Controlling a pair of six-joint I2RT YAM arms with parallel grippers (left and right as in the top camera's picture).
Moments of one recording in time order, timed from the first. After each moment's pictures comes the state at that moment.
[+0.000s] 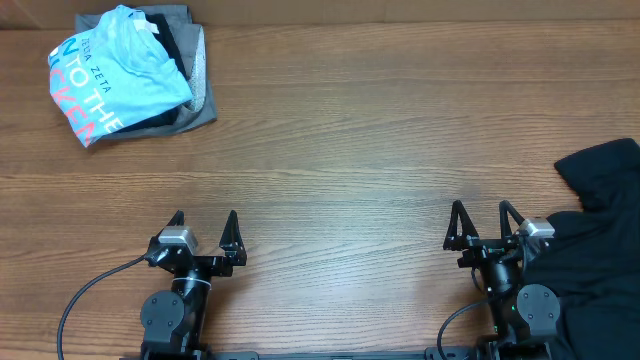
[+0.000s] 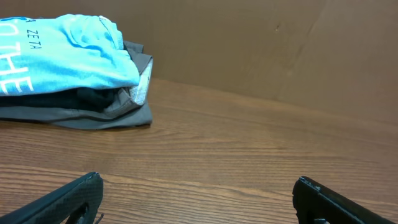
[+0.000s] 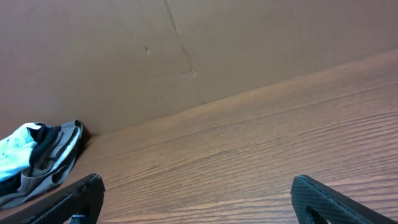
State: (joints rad) left arm -0.09 0.02 0.01 -0.08 0.01 -0.26; right arm 0.05 0.01 0.02 -0.03 -0.06 0.36
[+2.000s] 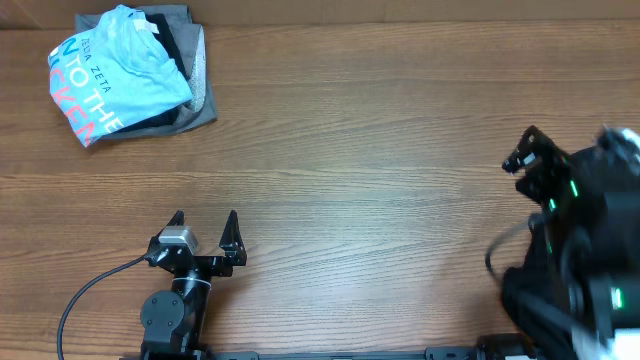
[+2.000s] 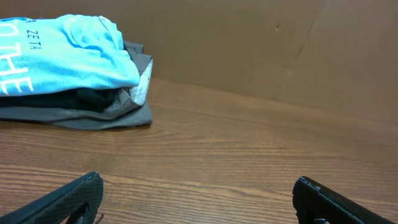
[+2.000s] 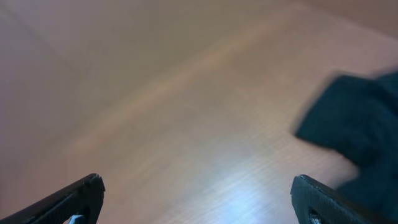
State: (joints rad) left arm -0.09 0.02 0.01 -0.08 0.01 -0.26; right arm 0.03 0.94 1.12 -0.79 0.32 0.54
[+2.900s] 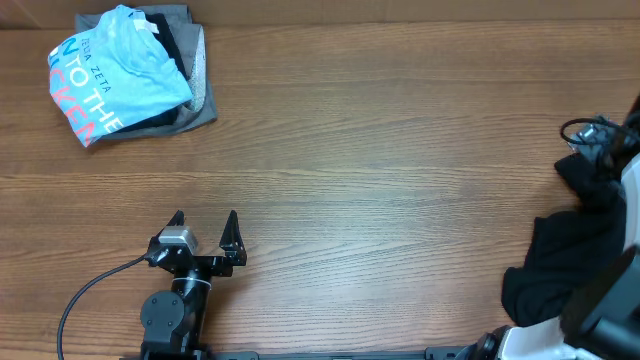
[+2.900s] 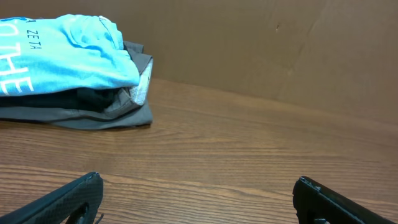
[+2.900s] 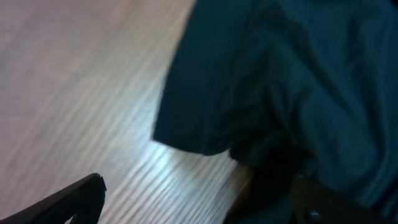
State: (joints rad) left arm -0.09 0.02 0.01 -0.08 0.01 -0.26; right arm -0.52 1.70 1.33 -0.75 0.16 0.39
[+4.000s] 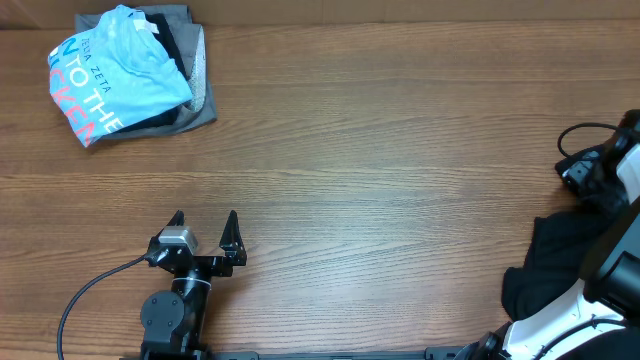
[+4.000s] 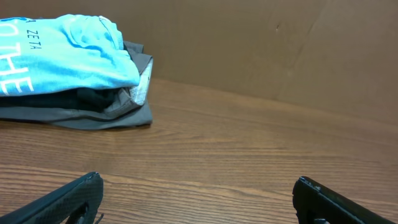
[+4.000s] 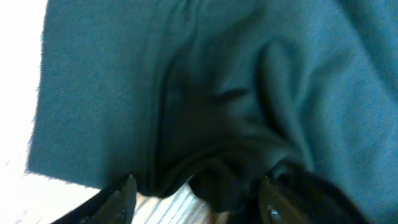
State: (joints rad) left arm -0.09 0.02 0.01 -0.08 0.01 -0.26; right arm -0.59 1.96 1.33 -0.71 0.20 0.36
